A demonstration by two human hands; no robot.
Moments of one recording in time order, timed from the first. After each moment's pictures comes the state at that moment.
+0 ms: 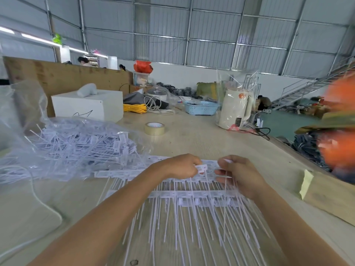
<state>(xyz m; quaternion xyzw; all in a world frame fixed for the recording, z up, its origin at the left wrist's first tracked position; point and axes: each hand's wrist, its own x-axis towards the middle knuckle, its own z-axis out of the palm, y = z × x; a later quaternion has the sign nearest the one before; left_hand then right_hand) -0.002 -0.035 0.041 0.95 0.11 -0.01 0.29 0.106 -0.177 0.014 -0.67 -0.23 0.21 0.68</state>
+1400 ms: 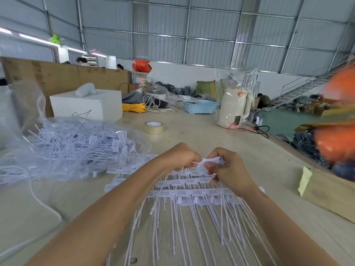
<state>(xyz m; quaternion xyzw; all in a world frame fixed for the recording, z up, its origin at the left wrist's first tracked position) -0.002 -0.037 0.050 0.86 0.21 0.08 0.46 0.080 -0.169 0.019 -0.73 -0.37 0.07 0.57</state>
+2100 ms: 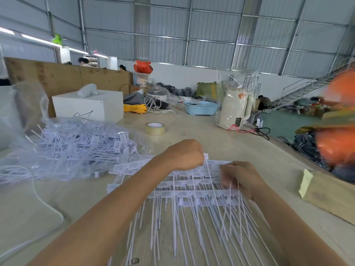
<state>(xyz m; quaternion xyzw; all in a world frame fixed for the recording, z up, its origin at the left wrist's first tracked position) -0.006 -0.043 0.066 0.95 0.13 0.09 0.27 0.110 -0.183 0.008 -0.70 -0.19 0.21 0.66</state>
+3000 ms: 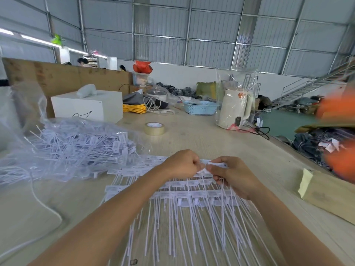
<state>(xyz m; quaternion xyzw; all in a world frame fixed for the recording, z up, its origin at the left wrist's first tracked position) 0.002 -0.037 0.032 0.94 0.13 0.09 0.30 0.098 -0.178 0.013 -0.72 -0.36 0.18 0.57</state>
